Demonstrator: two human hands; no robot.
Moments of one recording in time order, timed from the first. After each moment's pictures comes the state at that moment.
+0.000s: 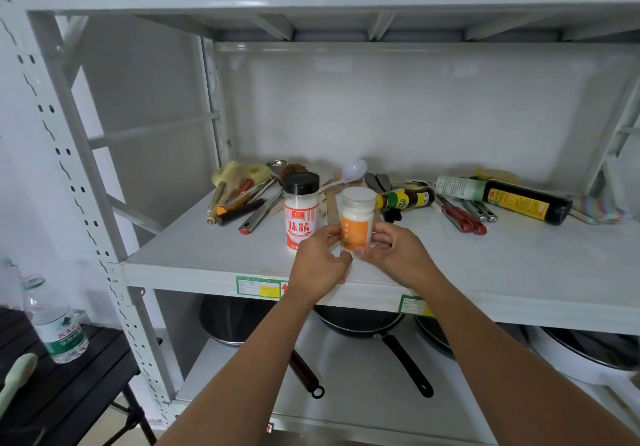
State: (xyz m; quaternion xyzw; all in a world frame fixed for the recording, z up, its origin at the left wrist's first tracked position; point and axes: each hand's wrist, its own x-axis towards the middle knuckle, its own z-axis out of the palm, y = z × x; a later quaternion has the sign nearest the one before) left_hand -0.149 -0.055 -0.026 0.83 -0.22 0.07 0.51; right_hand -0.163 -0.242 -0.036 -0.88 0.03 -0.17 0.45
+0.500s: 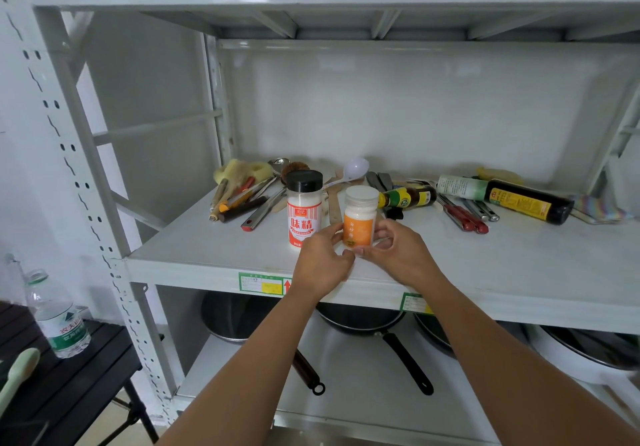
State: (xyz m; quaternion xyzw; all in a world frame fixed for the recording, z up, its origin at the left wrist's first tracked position) left_hand -0.149 -0.056 -0.025 0.83 -0.23 0.06 0.50; right_hand -0.167 -0.235 -0.032 -0.89 0.05 -0.19 0.40
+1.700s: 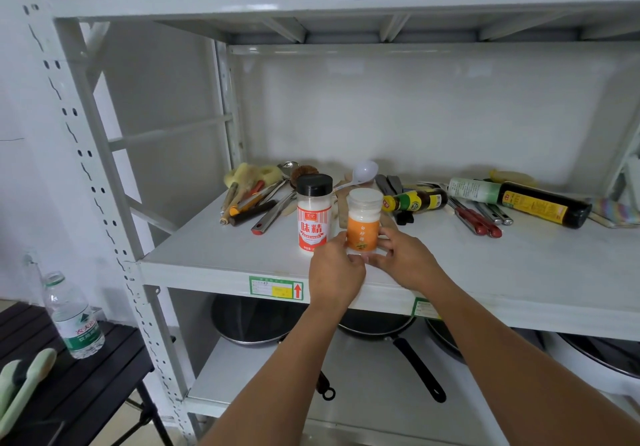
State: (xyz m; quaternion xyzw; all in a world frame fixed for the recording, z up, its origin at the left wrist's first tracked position) left_hand -0.169 -0.068 -0.024 0.87 -0.13 0.11 0.46; right_hand -0.162 -0.226 -0.029 -0.94 0.04 -0.13 0.32
